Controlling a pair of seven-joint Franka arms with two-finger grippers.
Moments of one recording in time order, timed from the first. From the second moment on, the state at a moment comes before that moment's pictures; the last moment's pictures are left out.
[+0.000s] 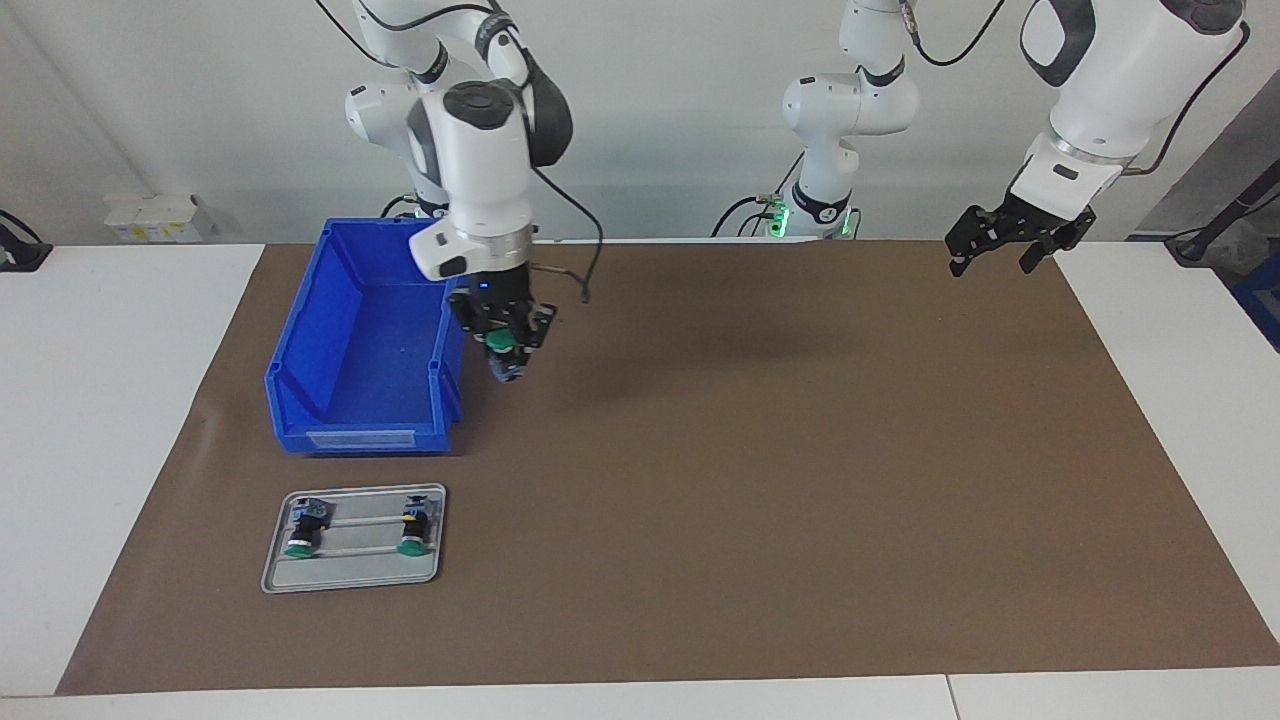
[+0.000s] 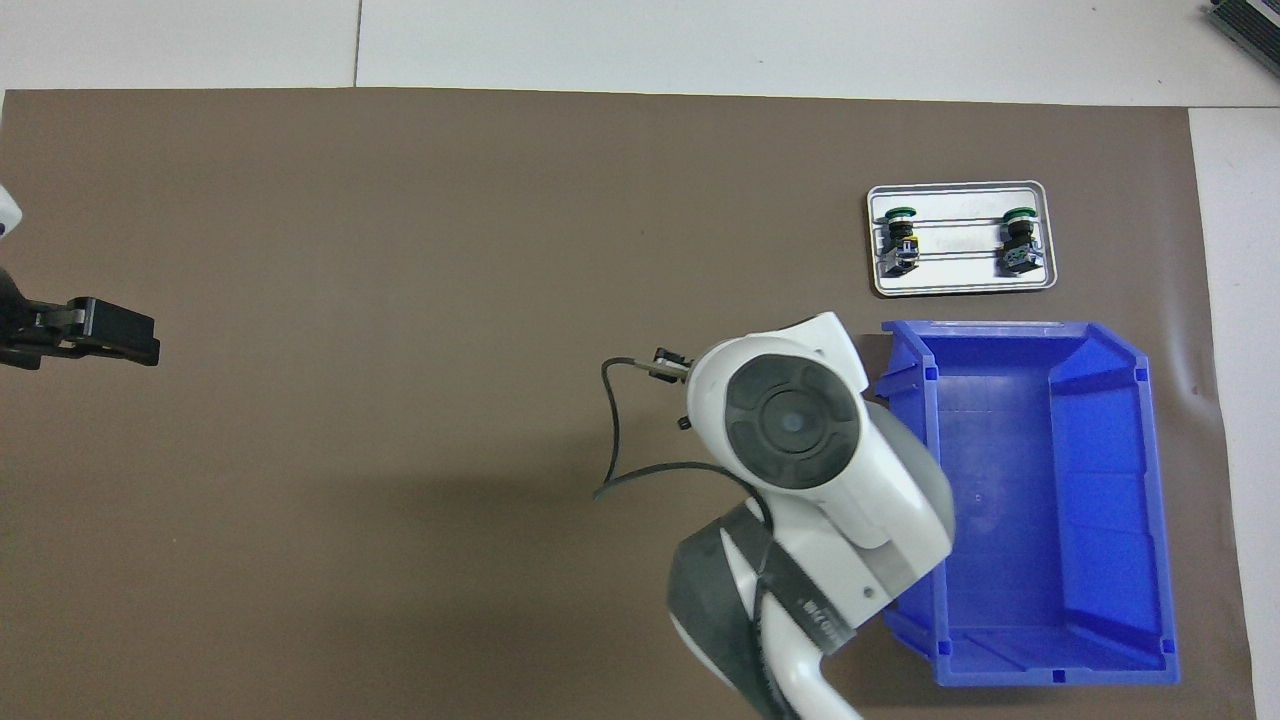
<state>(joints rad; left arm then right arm) -0.09 -0.05 0.04 -1.65 0.01 1.56 -0.02 0.31 0.01 -0.03 -1.91 -0.12 2.02 0.58</state>
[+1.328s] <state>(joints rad) -0.09 -0.05 0.04 -1.65 0.01 1.56 -0.02 -0.02 -0.03 -0.02 -2.43 -0.01 2.47 0.09</state>
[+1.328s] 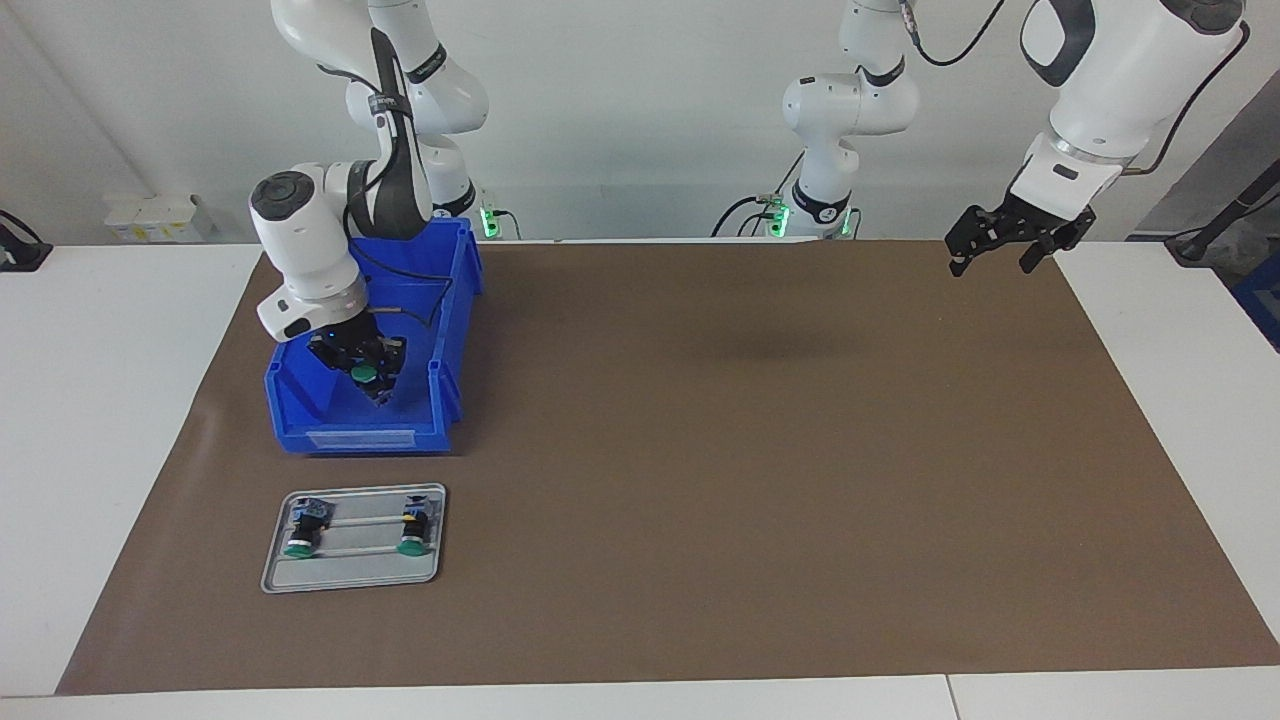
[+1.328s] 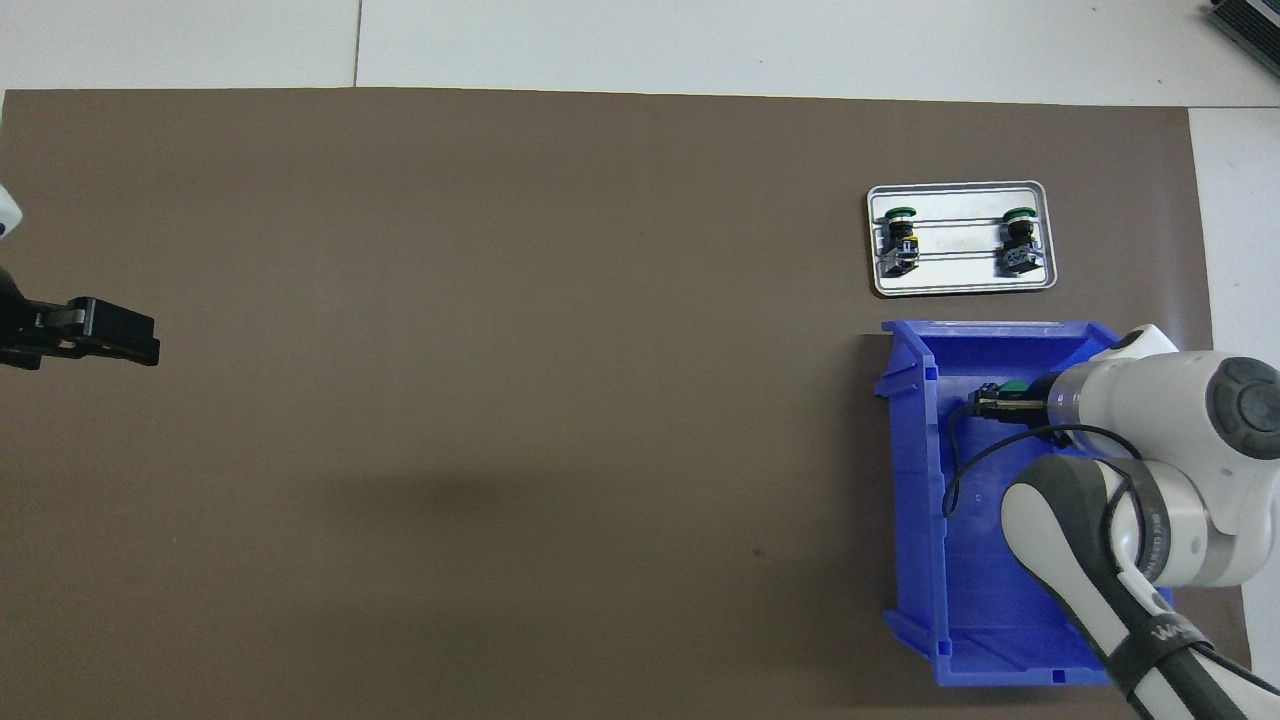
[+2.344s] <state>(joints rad) -0.09 -0.05 0.04 -1.65 0.01 1.56 -0.02 -0.04 -0.10 -0.02 -1.78 -0.01 1.73 0.08</state>
